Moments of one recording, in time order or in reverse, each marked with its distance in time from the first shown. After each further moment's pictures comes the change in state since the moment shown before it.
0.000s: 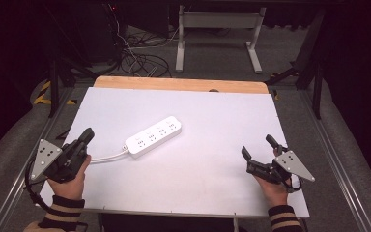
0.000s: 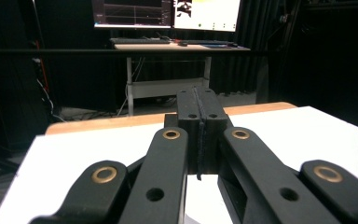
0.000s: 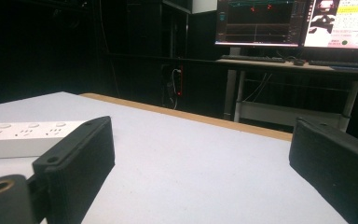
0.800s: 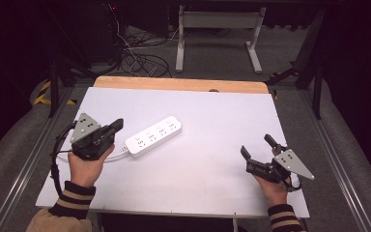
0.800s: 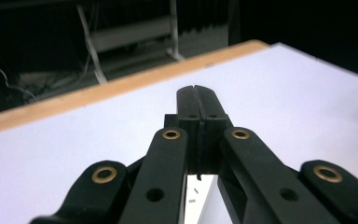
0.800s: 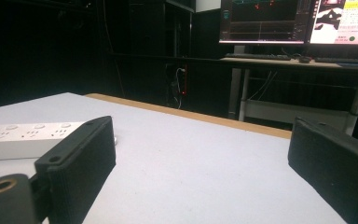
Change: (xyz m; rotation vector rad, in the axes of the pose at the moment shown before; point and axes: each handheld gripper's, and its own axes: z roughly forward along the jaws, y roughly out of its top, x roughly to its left) left arm -0.039 0.043 0.058 0.289 -0.143 0.111; right arm 0.000 0.001 0.003 0.005 0.020 0.018
